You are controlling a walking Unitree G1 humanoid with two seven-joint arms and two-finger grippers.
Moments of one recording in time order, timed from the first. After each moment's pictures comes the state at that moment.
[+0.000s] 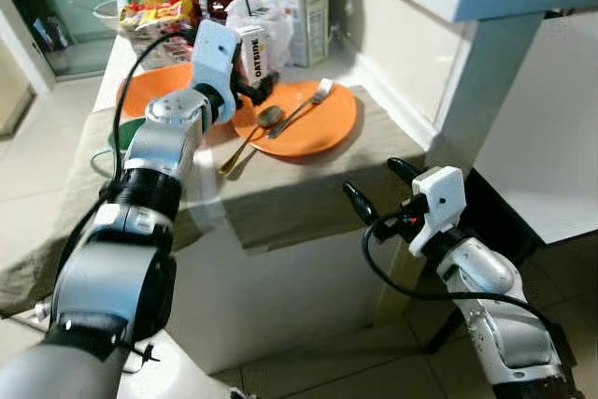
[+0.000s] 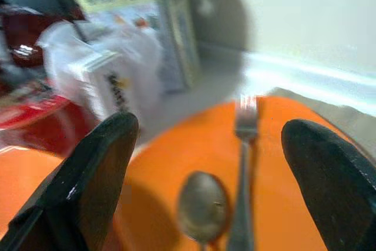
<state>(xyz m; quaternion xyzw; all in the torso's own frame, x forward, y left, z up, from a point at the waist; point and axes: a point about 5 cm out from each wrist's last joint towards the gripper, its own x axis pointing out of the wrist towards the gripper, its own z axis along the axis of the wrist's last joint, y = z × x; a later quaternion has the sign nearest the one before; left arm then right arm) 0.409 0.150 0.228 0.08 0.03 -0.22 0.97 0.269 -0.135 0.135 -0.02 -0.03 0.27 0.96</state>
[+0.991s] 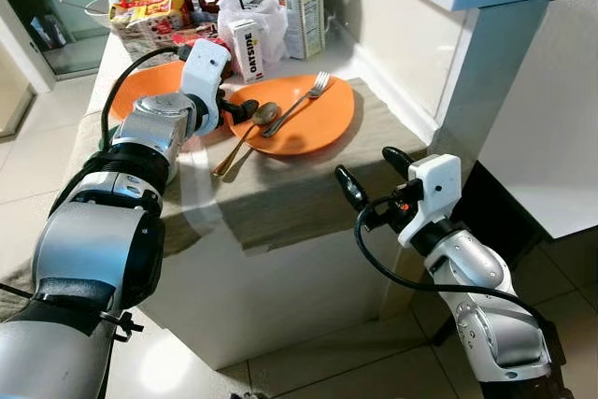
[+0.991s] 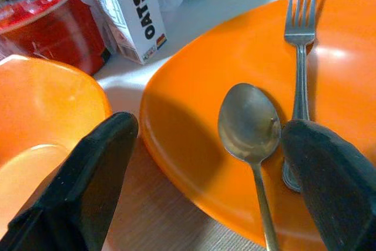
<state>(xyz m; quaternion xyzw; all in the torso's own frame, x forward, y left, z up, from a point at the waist) 0.414 0.178 0.208 0.11 0.16 -0.17 0.97 0.267 -0.121 0.150 0.01 -0.04 0.26 0.97</state>
